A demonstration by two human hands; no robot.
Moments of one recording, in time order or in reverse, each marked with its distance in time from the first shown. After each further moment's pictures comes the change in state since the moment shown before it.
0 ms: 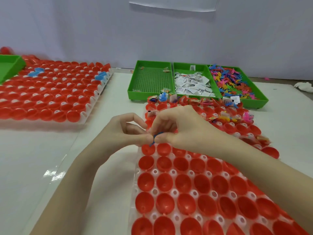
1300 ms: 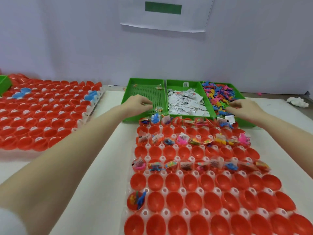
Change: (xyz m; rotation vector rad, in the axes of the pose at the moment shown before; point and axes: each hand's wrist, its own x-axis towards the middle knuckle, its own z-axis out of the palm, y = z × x) left_hand 0.196 -0.001 -0.015 0.853 0.025 0.043; right_hand 0.015 0.201 -0.143 -0.377 0.353 0.682
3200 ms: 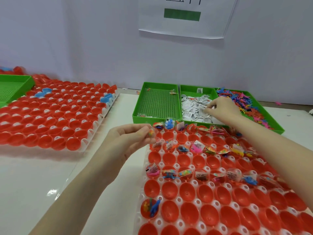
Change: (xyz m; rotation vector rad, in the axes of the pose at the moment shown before) left_hand -0.159 0.034 -0.015 -1.264 0.212 -0.238; right_hand 0.024 -0.087 0.042 -0.034 0.133 -0.257
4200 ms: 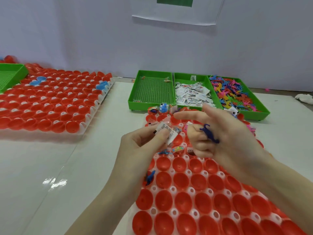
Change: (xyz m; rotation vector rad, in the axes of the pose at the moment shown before) left_hand -0.065 -0.022 0.044 0.063 -0.011 0.102; right_hand -0.190 -0.105 -0.077 1.394 -0.618 0.175
